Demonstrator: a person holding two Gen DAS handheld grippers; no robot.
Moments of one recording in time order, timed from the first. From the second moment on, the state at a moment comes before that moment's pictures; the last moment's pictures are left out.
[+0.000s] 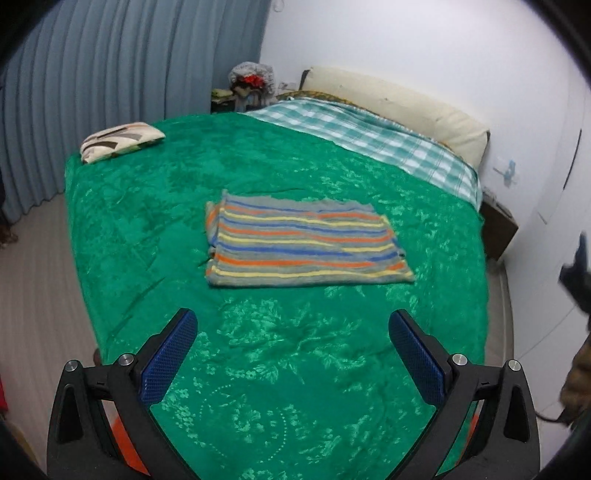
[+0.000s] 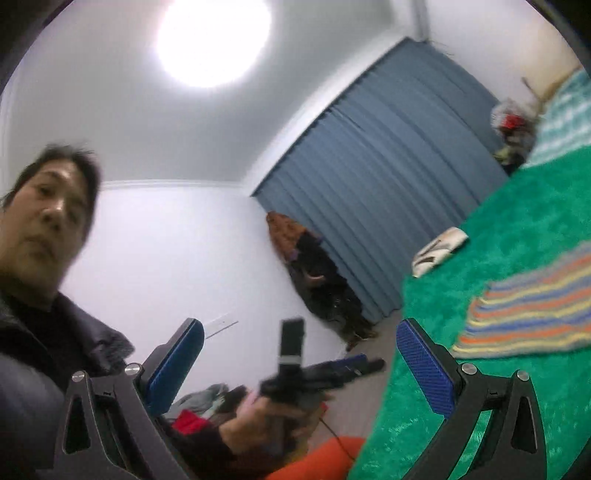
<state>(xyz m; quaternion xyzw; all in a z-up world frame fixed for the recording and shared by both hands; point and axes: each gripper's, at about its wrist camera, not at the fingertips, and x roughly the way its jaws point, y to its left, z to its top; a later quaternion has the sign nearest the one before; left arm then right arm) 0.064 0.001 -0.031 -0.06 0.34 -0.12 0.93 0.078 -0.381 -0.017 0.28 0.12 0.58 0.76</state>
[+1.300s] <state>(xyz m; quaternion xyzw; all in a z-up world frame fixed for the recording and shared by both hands) 0.115 -0.063 -0.100 0.17 0.40 0.16 0.89 0.126 -0.382 -0.031 0.27 0.25 0.43 0.82</state>
